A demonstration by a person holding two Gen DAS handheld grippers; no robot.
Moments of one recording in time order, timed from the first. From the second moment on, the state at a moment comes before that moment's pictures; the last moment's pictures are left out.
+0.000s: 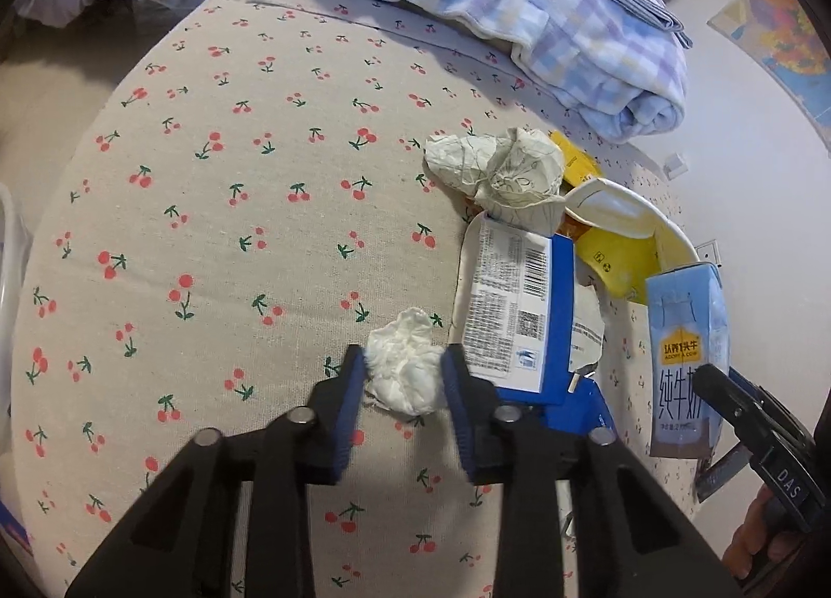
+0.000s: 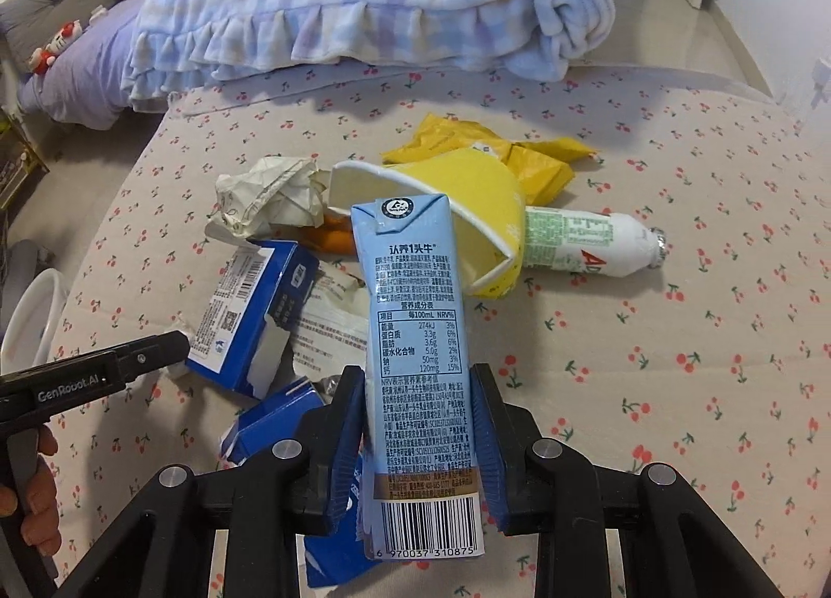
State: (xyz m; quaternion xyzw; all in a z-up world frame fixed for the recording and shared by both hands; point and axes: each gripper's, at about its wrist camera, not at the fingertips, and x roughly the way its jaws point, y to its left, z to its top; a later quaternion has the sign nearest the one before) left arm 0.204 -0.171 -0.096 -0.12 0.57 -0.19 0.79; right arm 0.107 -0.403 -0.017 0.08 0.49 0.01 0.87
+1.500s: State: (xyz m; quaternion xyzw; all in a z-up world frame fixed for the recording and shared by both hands) left arm 0.203 -0.182 -0.090 -0.10 0.56 -0.16 0.80; right arm 0.081 -0.425 -0.006 0.10 0.48 0.00 0.87
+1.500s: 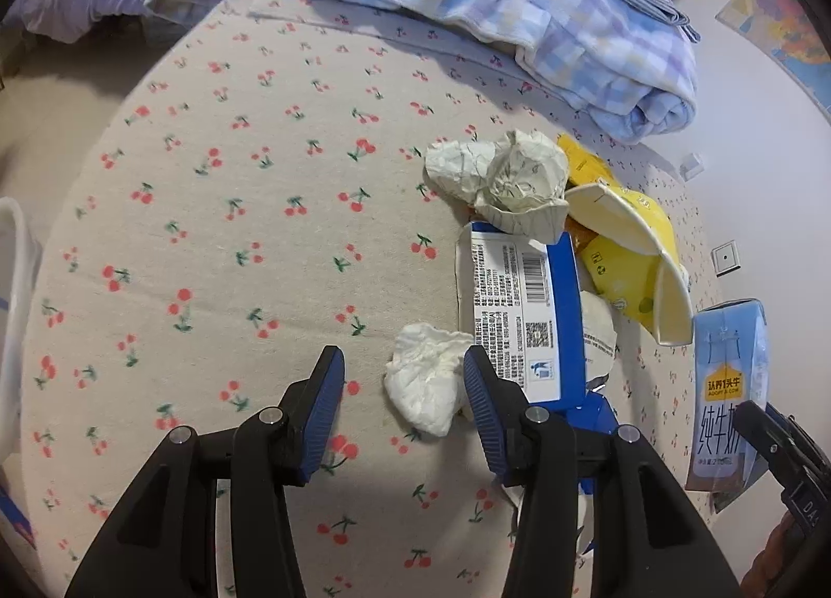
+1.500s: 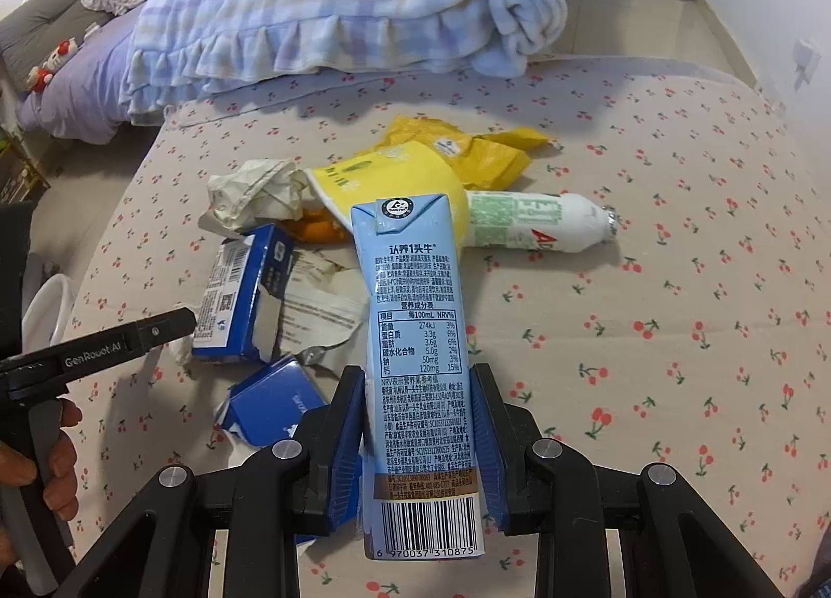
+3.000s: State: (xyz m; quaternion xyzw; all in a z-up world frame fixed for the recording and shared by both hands) left arm 0.153 0.034 -0.036 -0.09 0.50 -0.05 0.86; right arm 0.122 -0.234 0.012 0.06 0.46 0.13 0.88
